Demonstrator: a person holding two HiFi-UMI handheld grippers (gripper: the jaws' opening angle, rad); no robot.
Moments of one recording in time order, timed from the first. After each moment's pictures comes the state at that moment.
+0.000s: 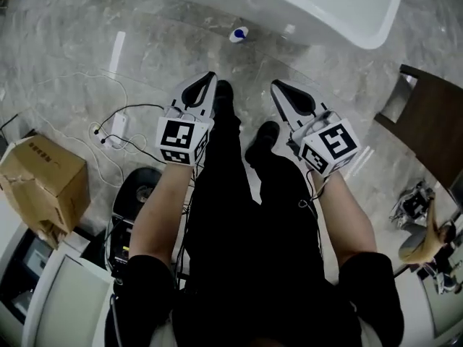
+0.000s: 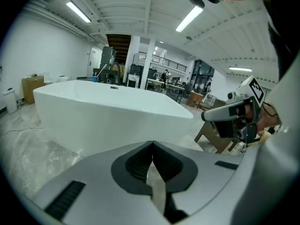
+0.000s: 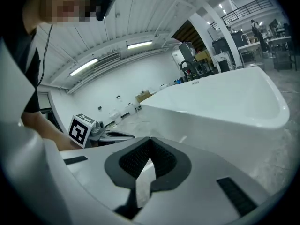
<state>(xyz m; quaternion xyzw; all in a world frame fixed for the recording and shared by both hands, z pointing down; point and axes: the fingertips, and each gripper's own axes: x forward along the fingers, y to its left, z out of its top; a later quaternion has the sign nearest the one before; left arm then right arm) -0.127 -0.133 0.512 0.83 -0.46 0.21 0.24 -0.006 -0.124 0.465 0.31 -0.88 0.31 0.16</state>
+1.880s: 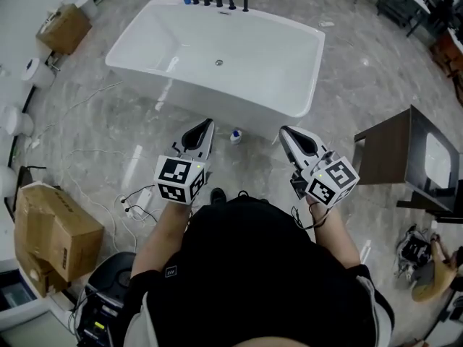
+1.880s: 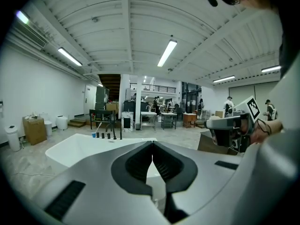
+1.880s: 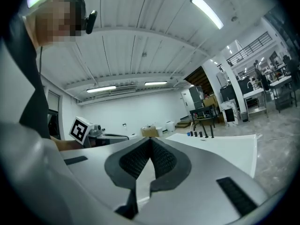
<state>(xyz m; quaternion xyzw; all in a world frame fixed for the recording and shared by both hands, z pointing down) -0.116 -0.035 0.046 0.86 -0.48 0.12 0.09 0.046 -0.009 0.031 0.34 -0.93 0.15 -0.01</state>
